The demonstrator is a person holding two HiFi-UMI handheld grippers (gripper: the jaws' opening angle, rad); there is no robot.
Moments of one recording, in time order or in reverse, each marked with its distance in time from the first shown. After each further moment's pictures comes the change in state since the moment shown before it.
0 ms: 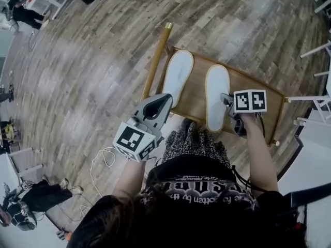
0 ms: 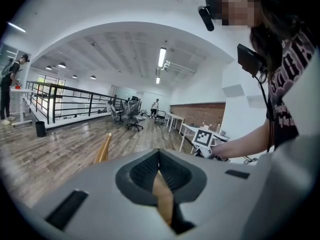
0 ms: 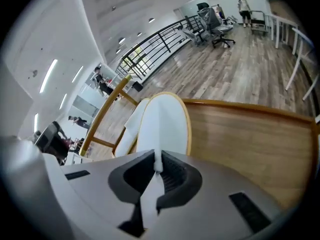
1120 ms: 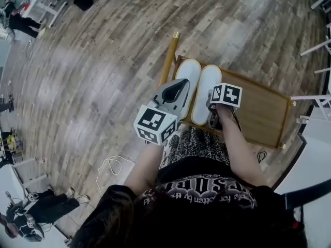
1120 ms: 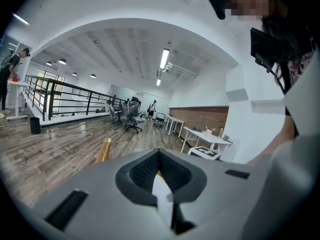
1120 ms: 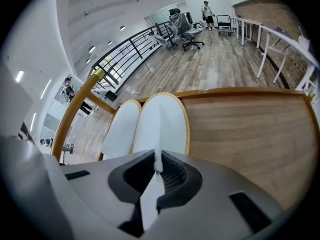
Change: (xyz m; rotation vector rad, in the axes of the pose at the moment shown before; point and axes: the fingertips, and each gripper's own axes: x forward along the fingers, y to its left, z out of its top) left arm 0.071 0.056 0.019 -0.035 -0.030 -0.035; right arm 0.097 0.024 0.036 0.233 -0.084 -0.251
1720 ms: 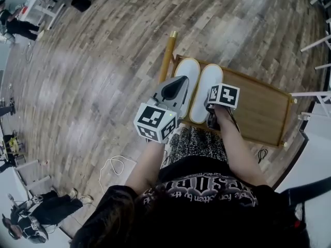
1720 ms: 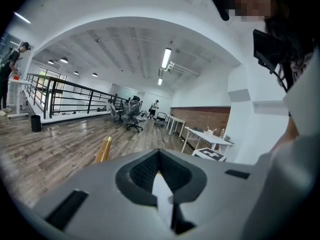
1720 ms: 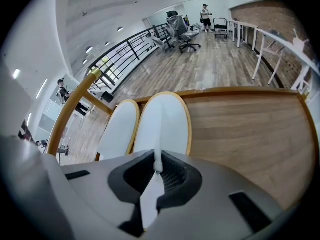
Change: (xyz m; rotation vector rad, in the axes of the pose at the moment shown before) left arm 0.011 0.006 -0.003 -0.019 0.007 0.011; right arm 0.002 -0.003 -0.002 0.021 -0.021 -0.043
